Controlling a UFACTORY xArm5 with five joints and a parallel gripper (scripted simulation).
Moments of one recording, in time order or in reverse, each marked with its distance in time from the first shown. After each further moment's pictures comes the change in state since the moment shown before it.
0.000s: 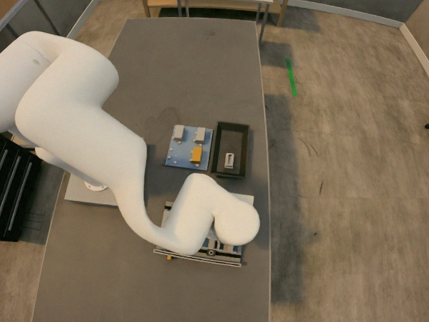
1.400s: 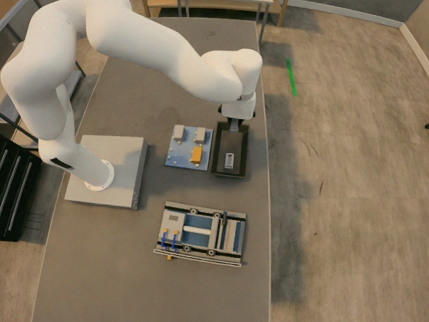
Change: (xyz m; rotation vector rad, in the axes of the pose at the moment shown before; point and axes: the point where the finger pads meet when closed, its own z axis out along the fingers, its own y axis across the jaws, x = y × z) arm 0.380 -0.016 -0.001 0.001 0.007 -0.027
